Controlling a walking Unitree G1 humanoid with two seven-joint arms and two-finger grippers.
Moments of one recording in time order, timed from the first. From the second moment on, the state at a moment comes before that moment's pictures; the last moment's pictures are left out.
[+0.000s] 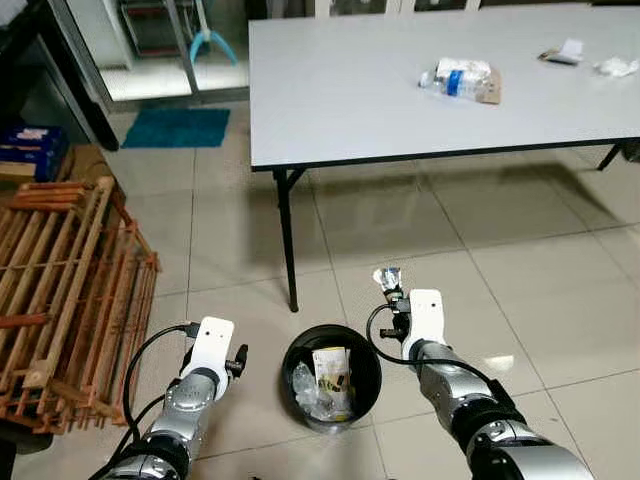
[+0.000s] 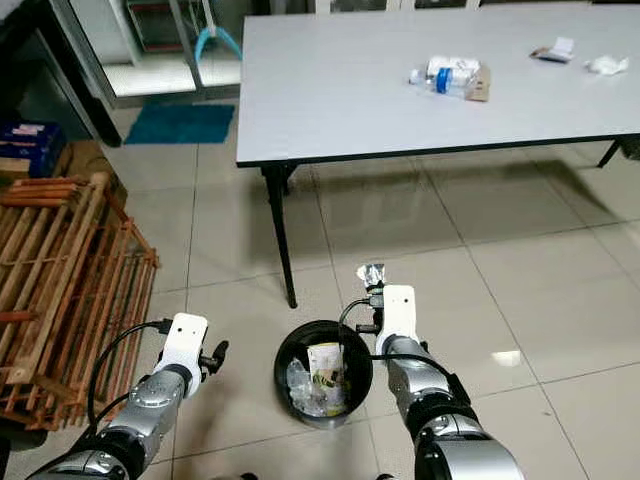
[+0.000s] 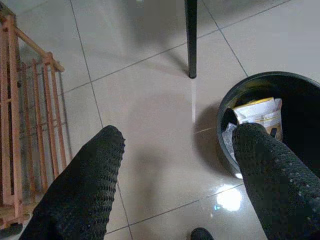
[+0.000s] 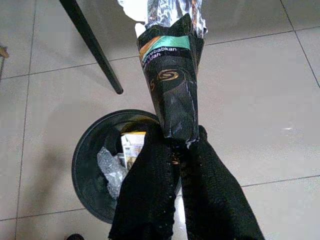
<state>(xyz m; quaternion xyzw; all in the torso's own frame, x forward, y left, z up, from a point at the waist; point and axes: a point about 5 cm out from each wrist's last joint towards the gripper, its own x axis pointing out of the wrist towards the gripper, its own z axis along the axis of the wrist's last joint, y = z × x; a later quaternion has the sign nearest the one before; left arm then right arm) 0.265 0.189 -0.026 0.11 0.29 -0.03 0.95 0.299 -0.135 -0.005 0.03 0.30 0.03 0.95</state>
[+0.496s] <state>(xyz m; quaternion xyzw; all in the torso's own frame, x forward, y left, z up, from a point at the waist) 0.282 0.172 -0.011 0.09 0.25 -0.04 0.96 0.296 -0.151 -0.008 0.02 0.31 0.01 0.95</state>
